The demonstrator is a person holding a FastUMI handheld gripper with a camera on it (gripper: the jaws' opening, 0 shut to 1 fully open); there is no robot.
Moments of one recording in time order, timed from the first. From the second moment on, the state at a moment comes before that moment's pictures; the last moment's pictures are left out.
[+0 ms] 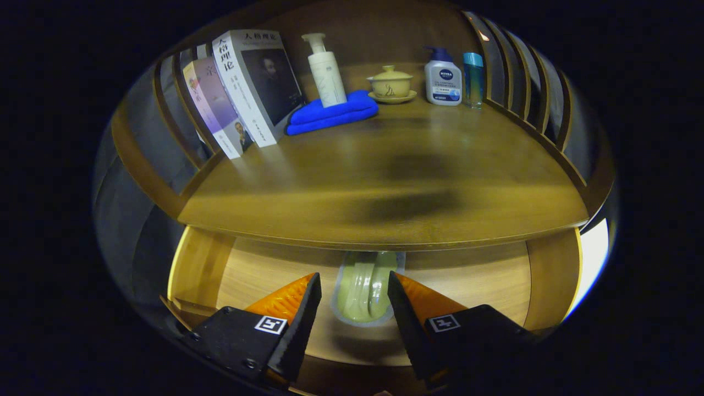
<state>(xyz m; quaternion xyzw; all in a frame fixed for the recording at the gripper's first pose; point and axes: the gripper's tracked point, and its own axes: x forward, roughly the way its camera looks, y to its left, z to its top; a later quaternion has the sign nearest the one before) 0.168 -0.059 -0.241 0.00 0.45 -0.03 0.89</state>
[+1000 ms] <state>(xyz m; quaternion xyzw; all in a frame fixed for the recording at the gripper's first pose) 0.112 -0.036 -0.213 0.07 0.44 0.06 0.89</state>
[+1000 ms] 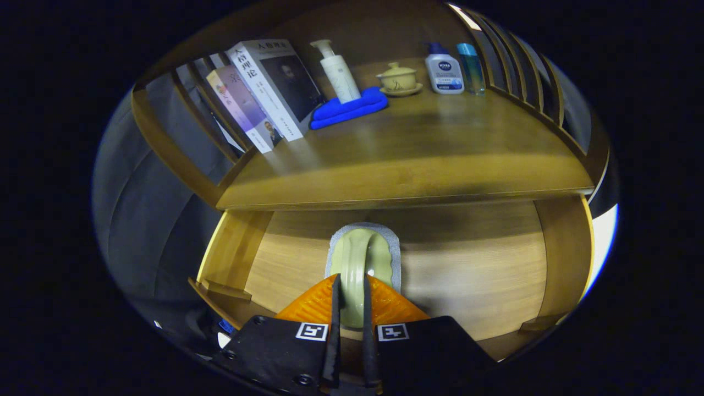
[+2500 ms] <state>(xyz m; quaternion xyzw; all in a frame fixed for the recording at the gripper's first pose) 0.236 -0.075 -0.122 0.09 0.36 -0.01 0.93</state>
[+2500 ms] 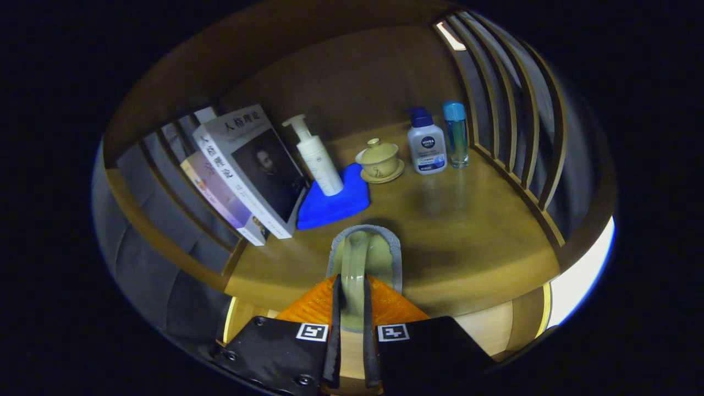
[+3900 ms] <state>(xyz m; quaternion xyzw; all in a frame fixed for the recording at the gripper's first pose) 0.142 -0.070 -0.031 0.04 0.13 -0.02 0.99</state>
